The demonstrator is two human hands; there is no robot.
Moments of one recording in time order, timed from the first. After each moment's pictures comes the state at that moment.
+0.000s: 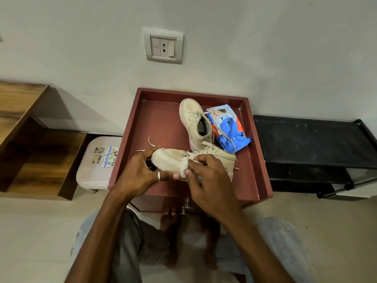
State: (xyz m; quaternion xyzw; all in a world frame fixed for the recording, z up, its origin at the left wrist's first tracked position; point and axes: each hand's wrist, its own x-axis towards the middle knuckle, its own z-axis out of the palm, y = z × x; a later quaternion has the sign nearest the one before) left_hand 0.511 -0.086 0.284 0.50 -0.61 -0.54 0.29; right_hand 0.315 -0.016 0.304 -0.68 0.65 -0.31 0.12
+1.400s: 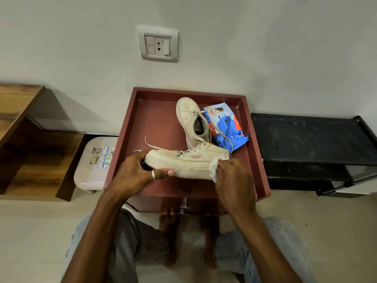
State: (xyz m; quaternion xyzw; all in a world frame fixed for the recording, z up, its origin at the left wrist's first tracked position) left_hand 0.508 -0.088 0.286 0.51 -0.62 -0.52 0.28; right_hand 0.265 -0.015 0.282 -0.60 0.75 -0.28 0.03
